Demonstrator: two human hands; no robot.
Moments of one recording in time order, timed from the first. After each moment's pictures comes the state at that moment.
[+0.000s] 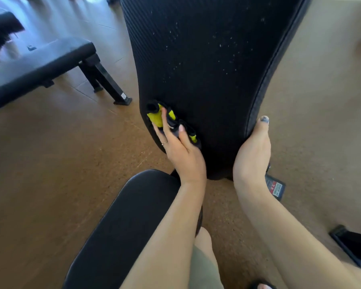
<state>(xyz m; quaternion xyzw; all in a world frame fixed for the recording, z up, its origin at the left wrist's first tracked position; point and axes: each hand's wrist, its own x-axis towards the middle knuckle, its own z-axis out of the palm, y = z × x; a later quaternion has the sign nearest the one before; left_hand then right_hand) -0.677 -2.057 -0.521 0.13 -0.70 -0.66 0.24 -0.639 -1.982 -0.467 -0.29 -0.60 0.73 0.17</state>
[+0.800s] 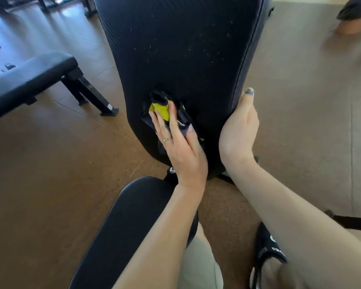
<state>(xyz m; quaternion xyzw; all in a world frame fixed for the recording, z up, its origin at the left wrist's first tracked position) -0.672 -2.046 -0.504 -0.04 -0.75 -0.57 0.34 -0.652 -1.983 -0.422 -0.26 -0.65 0.67 0.24</state>
